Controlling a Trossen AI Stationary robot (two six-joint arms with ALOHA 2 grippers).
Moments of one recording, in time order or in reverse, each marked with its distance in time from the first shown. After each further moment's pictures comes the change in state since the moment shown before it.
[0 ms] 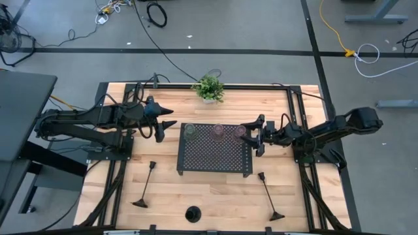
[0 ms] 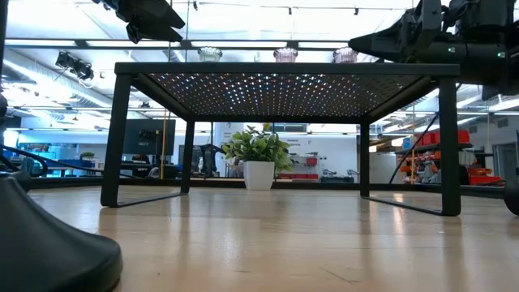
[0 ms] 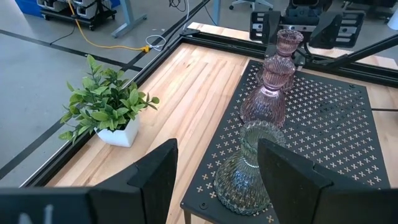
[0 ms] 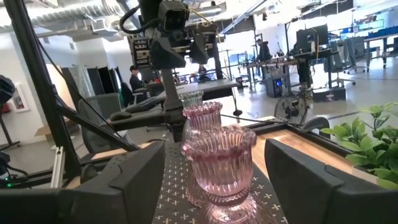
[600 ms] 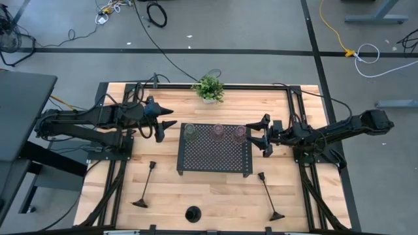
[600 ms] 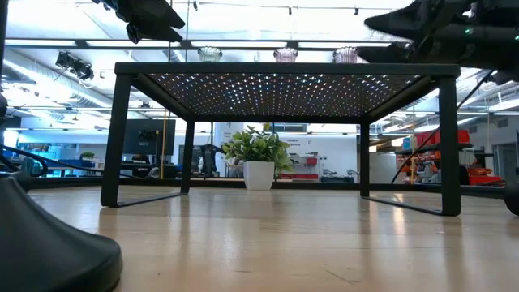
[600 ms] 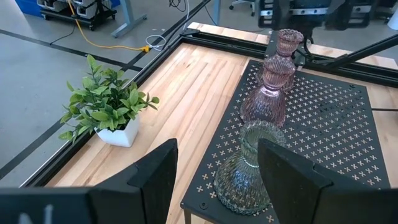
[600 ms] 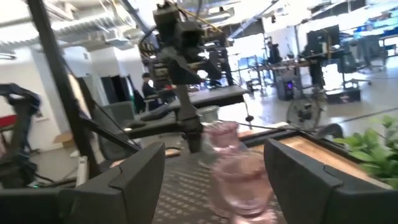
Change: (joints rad) left arm 0.000 0.000 0.000 0.000 0.000 0.000; right arm 0.051 -0.262 0.000 -0.232 0.014 0.027
